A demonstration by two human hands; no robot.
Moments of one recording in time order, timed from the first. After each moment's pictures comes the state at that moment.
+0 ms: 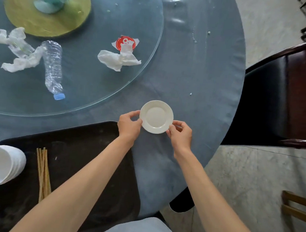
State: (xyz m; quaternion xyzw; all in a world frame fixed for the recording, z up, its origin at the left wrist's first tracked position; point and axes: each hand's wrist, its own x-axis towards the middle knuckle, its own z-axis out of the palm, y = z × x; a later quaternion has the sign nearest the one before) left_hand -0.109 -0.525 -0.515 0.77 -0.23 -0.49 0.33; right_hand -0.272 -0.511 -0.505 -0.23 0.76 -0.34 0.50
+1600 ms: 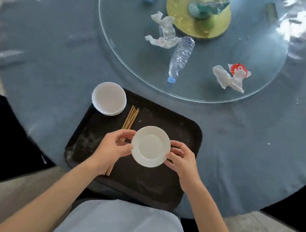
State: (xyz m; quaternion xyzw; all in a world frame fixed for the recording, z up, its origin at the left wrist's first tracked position) left_hand 0.088 -0.262 -0.425 0.73 -0.14 -0.52 0.42; right_hand -0.104 -0.386 -0.437 -0.46 0.60 -0.07 0.65
